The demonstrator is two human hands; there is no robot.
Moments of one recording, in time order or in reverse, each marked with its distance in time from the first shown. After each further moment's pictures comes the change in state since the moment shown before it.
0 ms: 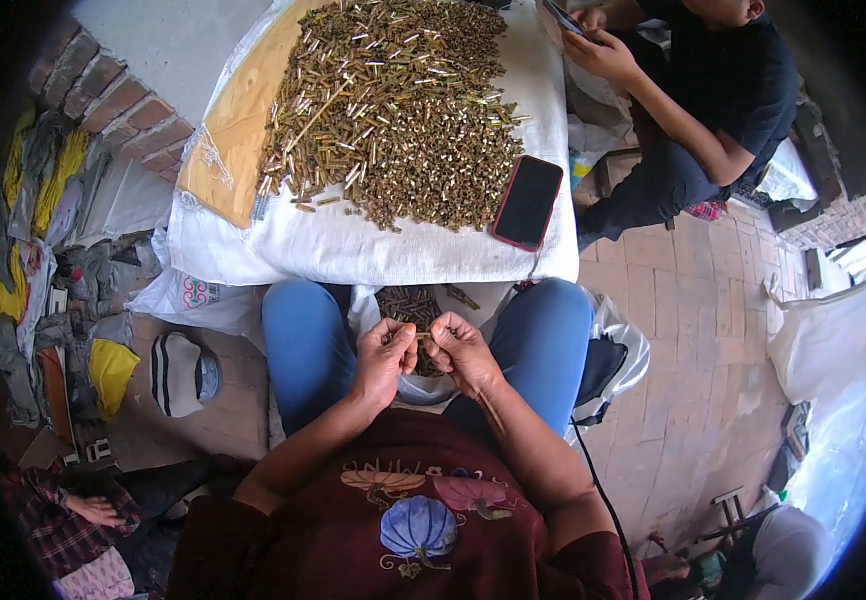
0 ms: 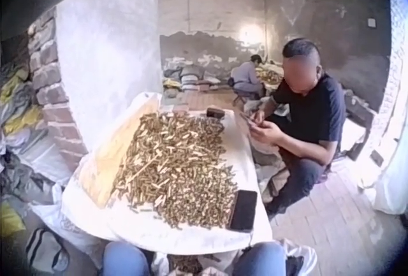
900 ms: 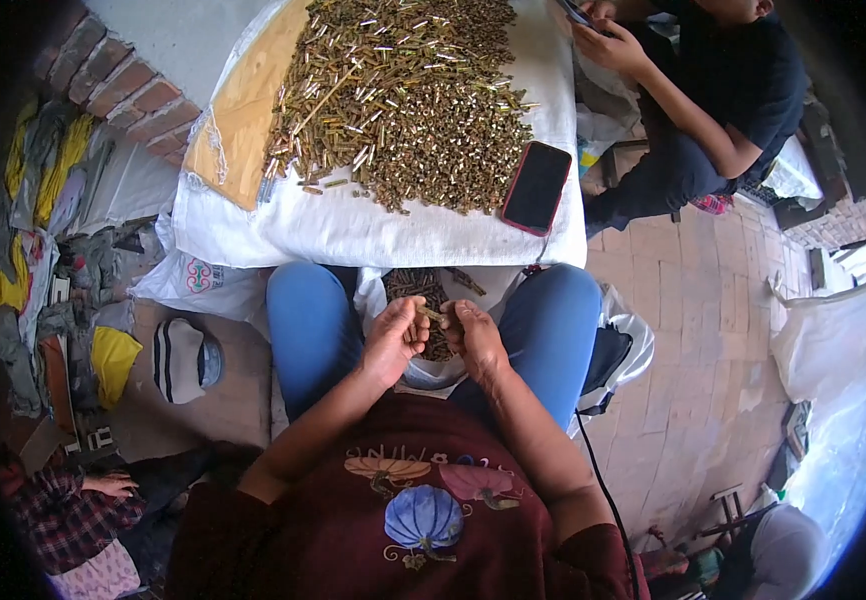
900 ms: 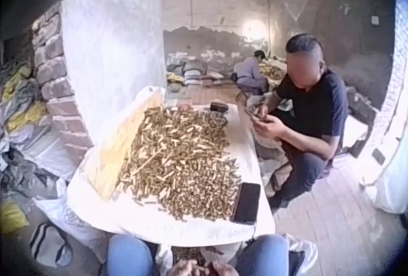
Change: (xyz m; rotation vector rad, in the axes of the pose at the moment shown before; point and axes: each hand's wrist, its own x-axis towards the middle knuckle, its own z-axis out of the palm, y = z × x) left_hand 0.010 -0.012 -0.013 -0.181 -0.088 -0.124; right_hand 0.006 0.007 -0.010 -0.142 0.283 0.032
